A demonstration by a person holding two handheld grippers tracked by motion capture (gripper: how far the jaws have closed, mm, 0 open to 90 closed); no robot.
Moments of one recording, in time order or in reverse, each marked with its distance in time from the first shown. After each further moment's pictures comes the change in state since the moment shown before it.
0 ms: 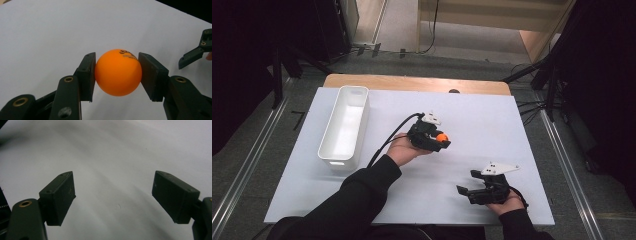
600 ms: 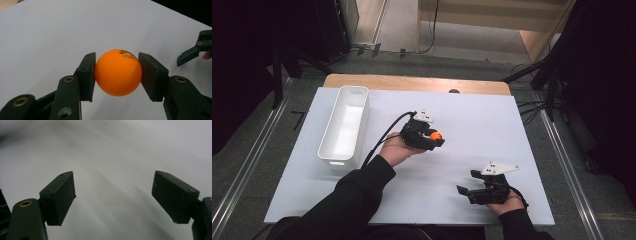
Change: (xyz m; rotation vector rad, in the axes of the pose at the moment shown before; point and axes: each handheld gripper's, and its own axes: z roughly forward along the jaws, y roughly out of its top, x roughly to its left) left arm 0.005 -0.005 -0.020 -0.022 0.019 -0.029; right arm 0.000 0.000 0.000 0.003 -0.003 -0.002
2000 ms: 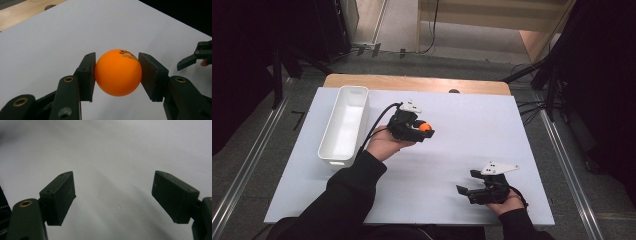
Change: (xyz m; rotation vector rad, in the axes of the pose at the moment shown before) left arm 0.010 0.010 -0.041 -0.023 0.057 -0.058; right arm 0.000 0.001 0.000 -0.001 0.008 0.003
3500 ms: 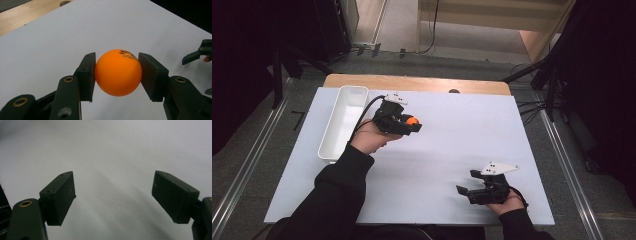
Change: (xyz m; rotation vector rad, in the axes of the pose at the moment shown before) left arm 0.025 0.002 -0.032 0.032 0.027 -0.022; right arm 0.001 0.000 0.000 -0.004 -0.003 -0.006
